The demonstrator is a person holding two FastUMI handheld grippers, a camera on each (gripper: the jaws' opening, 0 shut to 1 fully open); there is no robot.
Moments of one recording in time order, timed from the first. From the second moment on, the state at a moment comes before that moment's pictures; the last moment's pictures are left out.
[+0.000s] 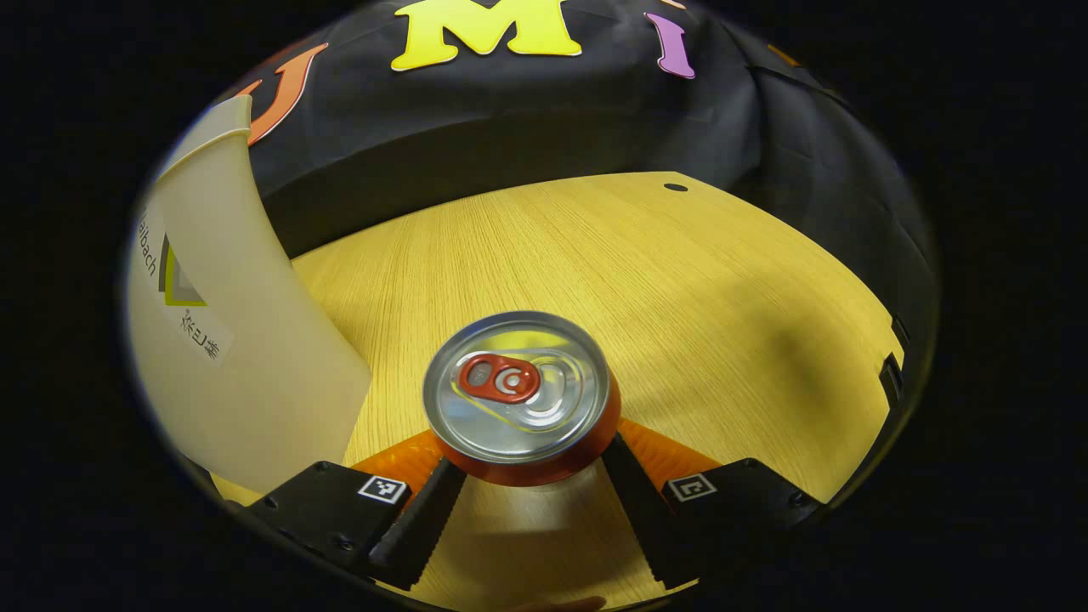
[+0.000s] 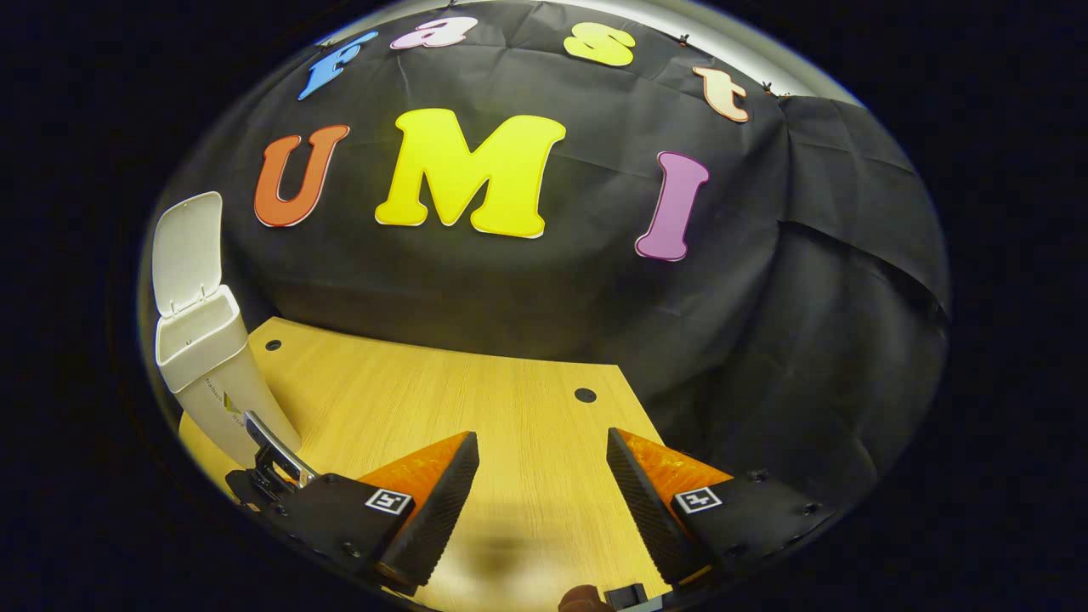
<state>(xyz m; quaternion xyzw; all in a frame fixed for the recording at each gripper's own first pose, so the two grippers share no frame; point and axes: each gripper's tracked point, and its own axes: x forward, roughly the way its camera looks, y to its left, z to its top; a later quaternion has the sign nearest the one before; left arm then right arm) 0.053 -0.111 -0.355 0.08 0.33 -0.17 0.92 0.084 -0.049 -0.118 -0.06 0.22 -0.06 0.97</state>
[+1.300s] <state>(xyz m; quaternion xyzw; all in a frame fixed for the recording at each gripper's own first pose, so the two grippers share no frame) 0.058 -0.094 -0.087 0.03 0.28 -0.14 0.95 0.050 -0.093 -0.118 0.02 0.22 -0.08 0.97</state>
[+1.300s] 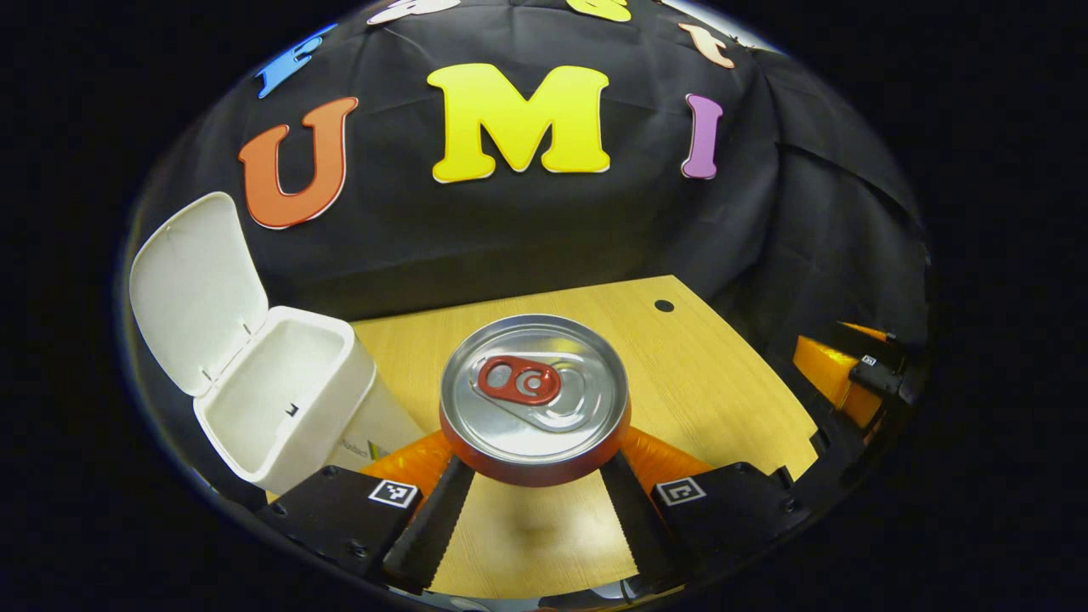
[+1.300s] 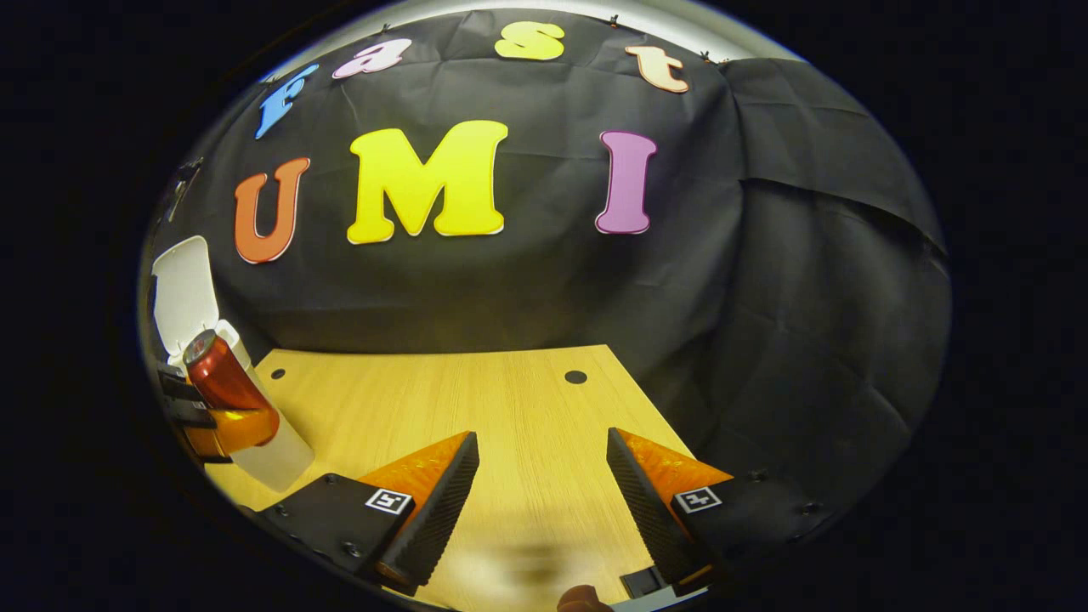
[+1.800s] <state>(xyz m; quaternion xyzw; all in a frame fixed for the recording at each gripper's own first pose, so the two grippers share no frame) 0.096 0.019 -0.001 -0.01 0.20 -0.02 0.98 0.059 -0.046 -0.106 0.02 0.21 -0.04 0.98</state>
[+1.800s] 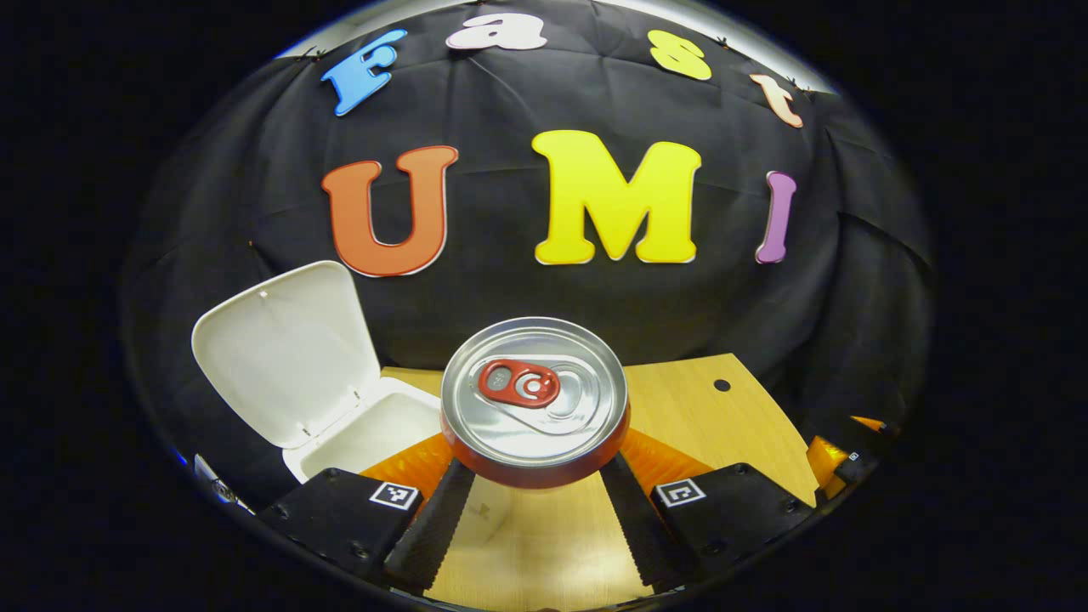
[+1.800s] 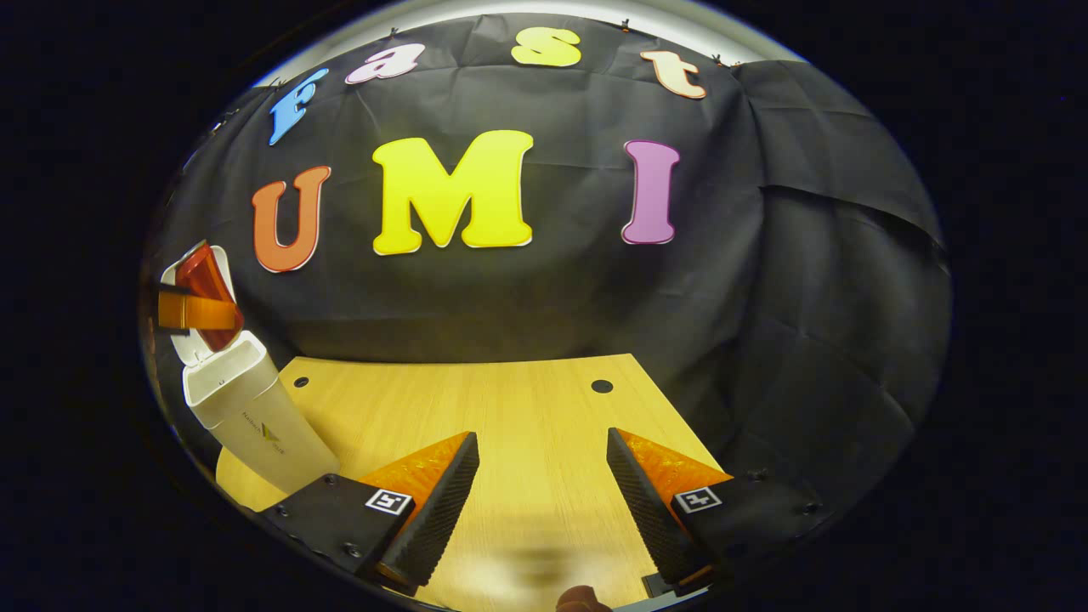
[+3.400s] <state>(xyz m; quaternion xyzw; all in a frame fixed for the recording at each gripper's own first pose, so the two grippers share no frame) 0.137 0.168 0.062 -0.02 0.11 0.14 0.98 0.070 0.055 -0.141 -0.02 0.25 0.10 0.96</state>
